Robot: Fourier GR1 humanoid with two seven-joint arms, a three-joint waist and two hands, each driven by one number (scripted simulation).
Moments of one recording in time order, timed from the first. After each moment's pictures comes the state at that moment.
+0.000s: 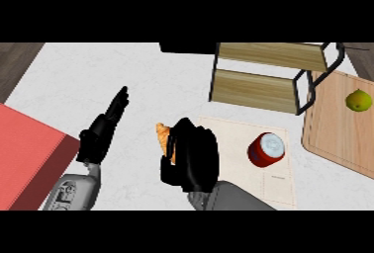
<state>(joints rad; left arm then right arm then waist) -0.20 0.09 -0.07 -1.42 -0.12 -0.01 0.01 -0.55 -0.01 0.82 -1.50 0.88 -0.33 1.10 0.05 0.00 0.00</state>
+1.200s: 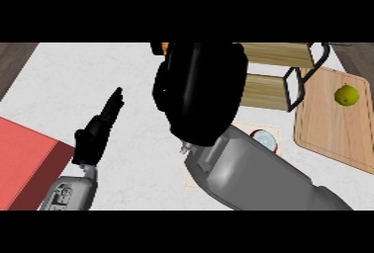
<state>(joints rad) -0.18 0.10 -0.05 -1.43 -0.13 0.00 0.03 -1.01 -0.01 0.51 -1.54 1.24 -0.21 1.25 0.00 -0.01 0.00</state>
